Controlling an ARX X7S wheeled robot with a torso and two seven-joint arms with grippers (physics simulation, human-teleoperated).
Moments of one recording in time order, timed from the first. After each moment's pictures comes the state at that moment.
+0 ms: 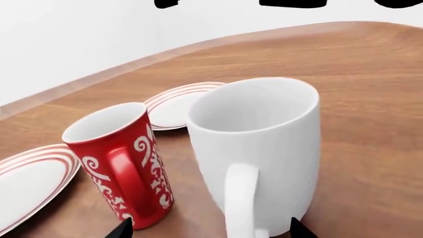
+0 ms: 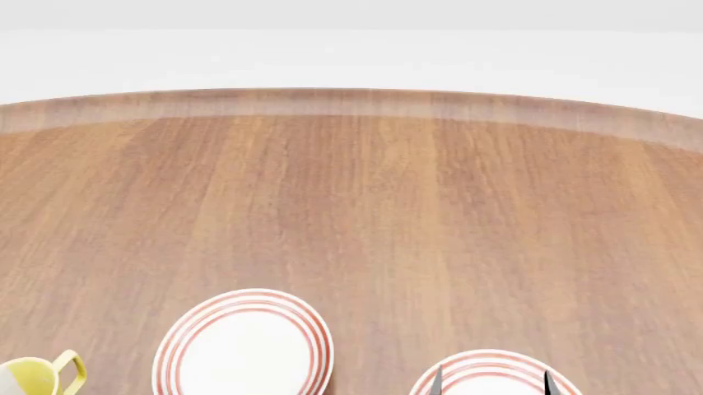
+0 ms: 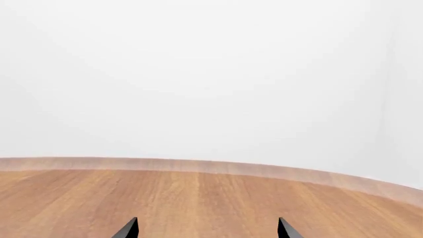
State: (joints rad) left arm 0.23 -0.43 0.49 -0.53 -0.03 0.92 0.40; right arm -0.07 0.26 -0.25 -0.11 0.11 -0.23 0.34
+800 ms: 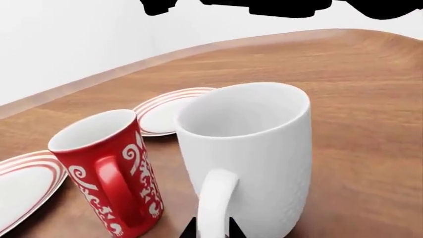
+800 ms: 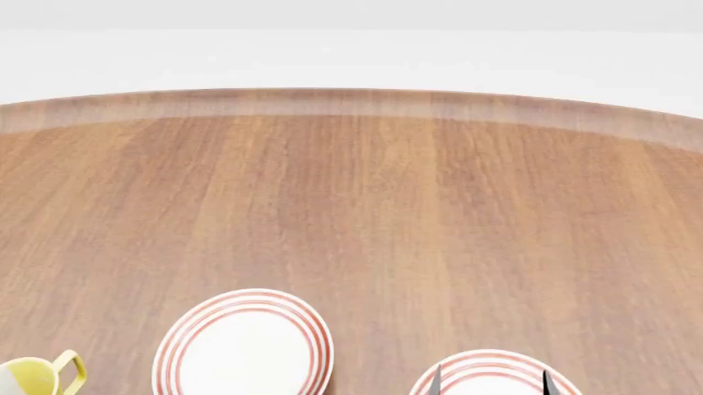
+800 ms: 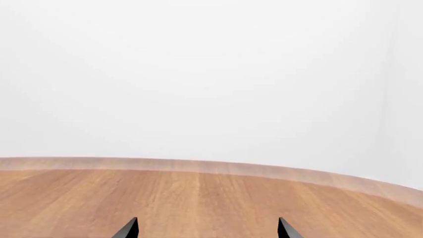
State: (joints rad) left arm 0.23 -0.43 0.51 -0.52 -0.04 0.92 0.42; right arm -0.06 0.27 -0.26 -0.11 0.12 -0.23 0.35
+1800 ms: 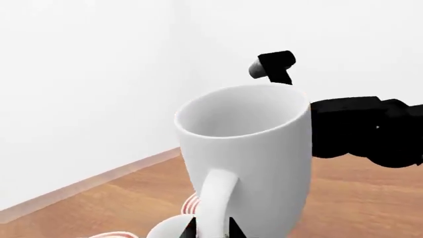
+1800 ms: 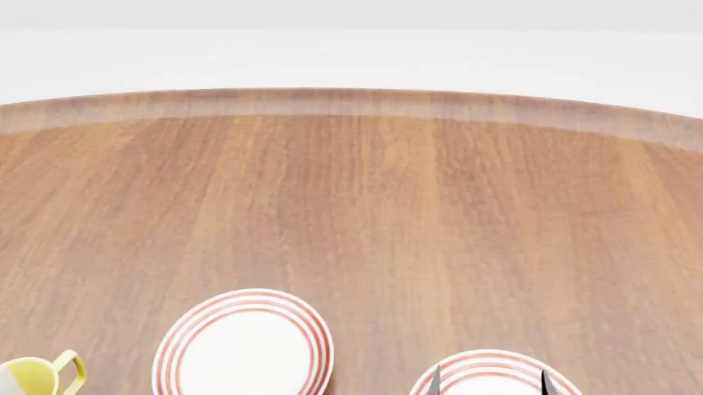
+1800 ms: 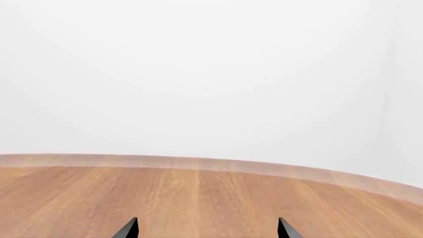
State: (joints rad) left arm 0.53 -0.21 0.01 -0.15 -0.33 1.00 0.94; right arm -0.05 0.28 -0.28 -0.09 0.13 -0.23 0.37
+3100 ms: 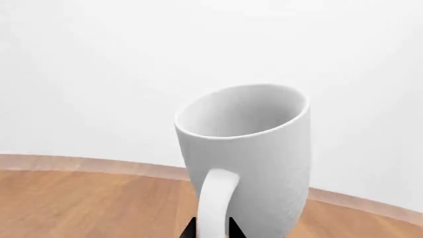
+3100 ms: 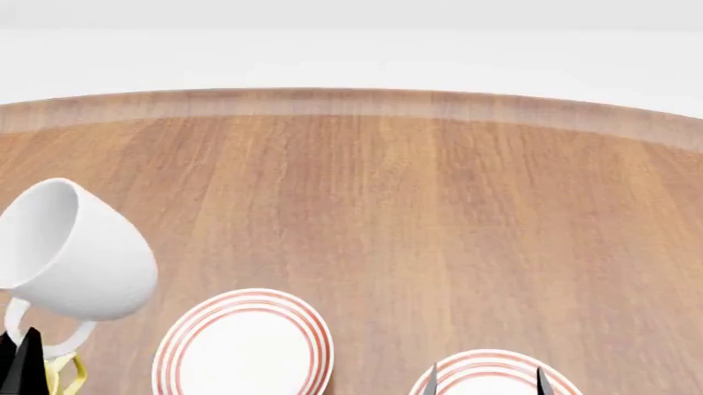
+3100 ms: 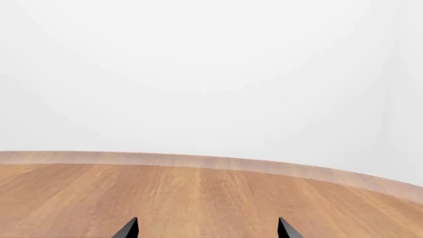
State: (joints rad) left arm 0.06 -0.21 -0.06 0.17 -0.41 0.12 0.08; right arm -0.02 0.29 -0.30 -0.06 0.14 -0.23 0.38
